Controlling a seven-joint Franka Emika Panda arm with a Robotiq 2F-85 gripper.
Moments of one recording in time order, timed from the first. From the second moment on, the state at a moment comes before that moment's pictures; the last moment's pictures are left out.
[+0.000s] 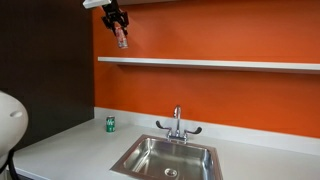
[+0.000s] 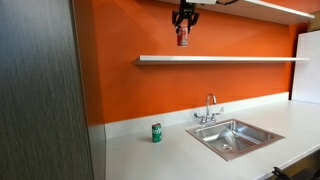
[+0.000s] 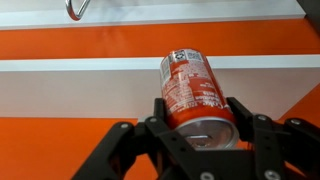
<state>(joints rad) 0.00 -0.27 0.15 -1.74 -0.18 2.05 0.20</state>
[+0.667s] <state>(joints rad) 0.00 -0.07 0.11 -1.55 -0.18 2.01 0.20</state>
